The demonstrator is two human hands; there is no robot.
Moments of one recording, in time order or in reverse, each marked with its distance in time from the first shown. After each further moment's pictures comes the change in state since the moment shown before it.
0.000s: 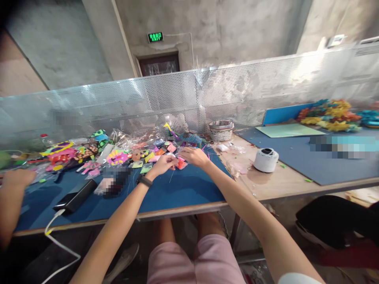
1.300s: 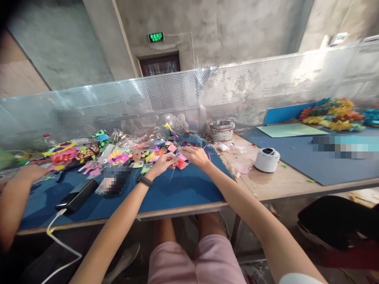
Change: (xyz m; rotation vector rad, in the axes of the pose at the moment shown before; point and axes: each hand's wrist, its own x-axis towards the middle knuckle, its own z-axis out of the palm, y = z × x) left_hand -0.001 0.005 -0.001 -0.153 0.015 -0.006; right_hand 0.000 -0.009 -0.011 0.078 -0.023 0.211
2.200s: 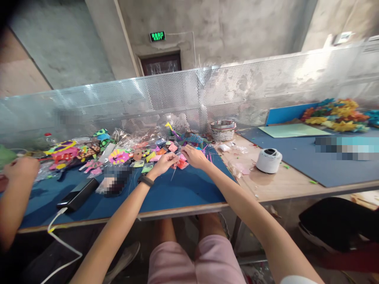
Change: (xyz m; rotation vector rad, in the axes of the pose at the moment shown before) left_hand -0.001 0.003 0.002 0.039 -0.041 0.058; right_hand 0.007 -0.001 0.019 0.166 -0.025 0.117
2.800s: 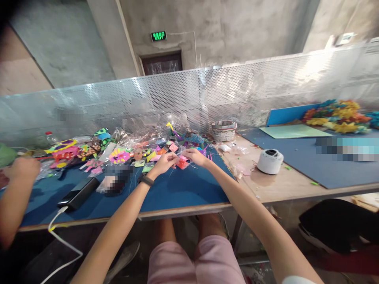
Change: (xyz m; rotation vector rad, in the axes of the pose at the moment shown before) left_hand -0.001 -0.001 -0.003 0.082 0.069 0.007; right_hand 0.006 0.006 0.005 0.806 -0.199 0.281
